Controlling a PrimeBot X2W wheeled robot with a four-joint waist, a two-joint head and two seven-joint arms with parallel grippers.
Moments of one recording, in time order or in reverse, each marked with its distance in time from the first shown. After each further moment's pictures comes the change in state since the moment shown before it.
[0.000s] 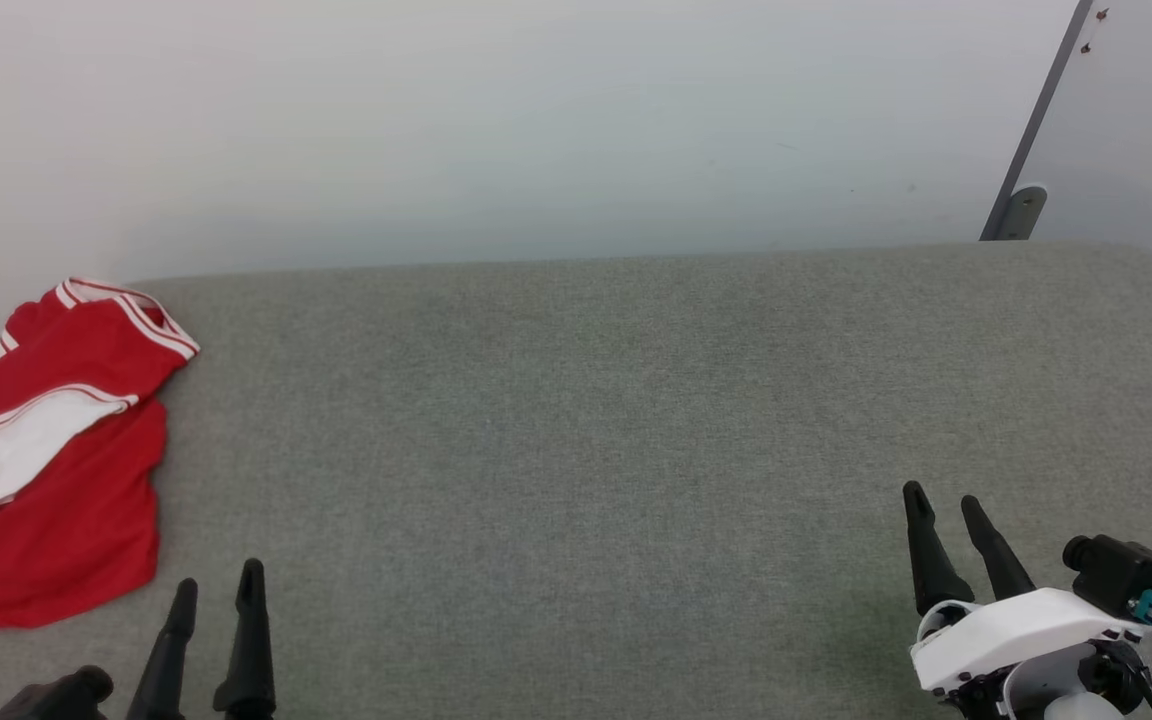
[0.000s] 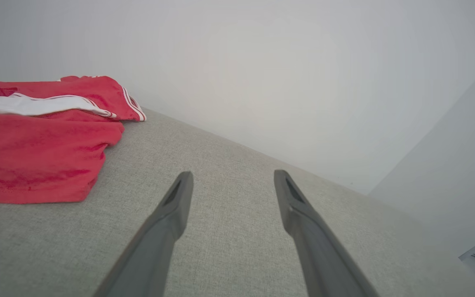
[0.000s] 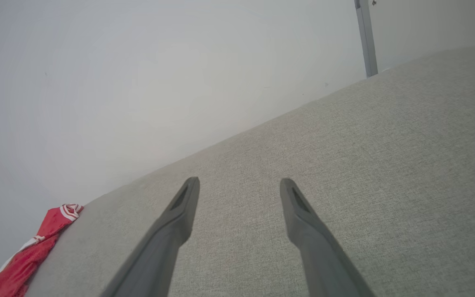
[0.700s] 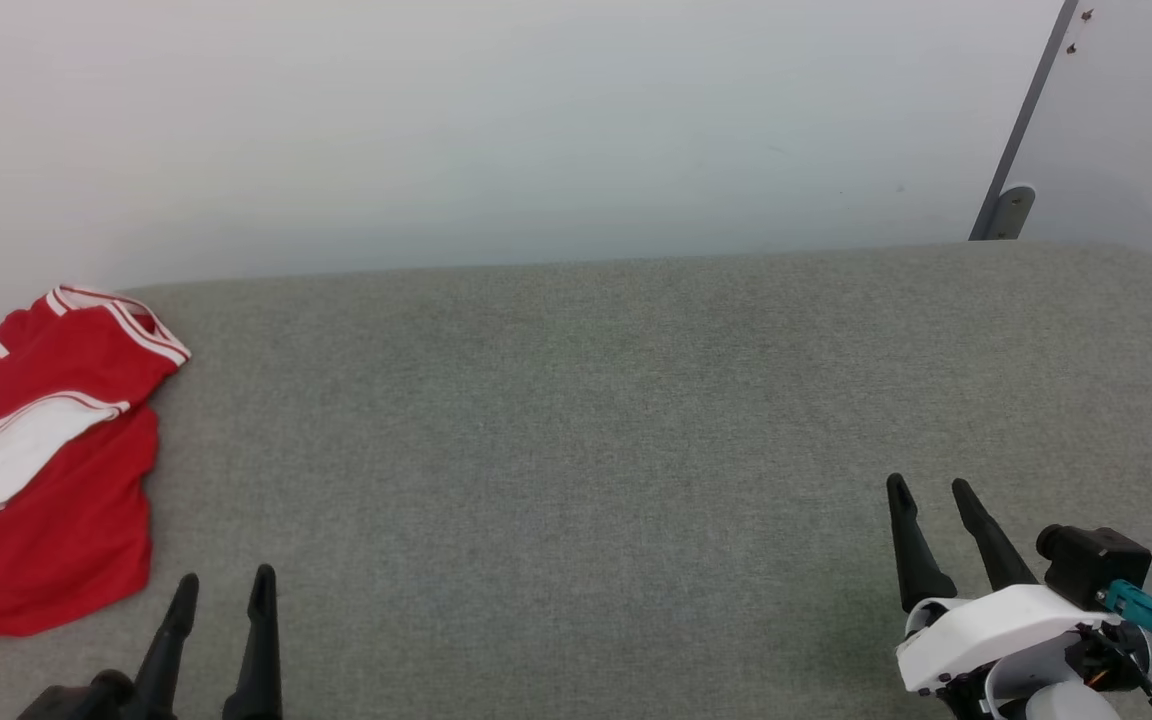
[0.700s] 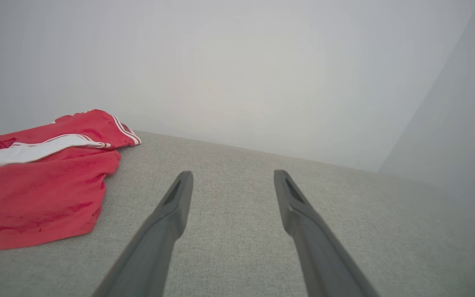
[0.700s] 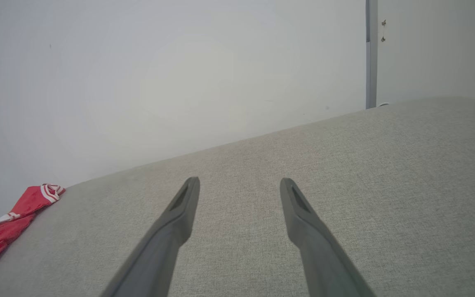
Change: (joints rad) left arm 0.025 0.035 -0.026 -0.030 0.161 -0.004 -0.045; right arm -0.017 0.001 0.017 0.005 -0.164 0.000 -0.037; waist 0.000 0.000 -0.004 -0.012
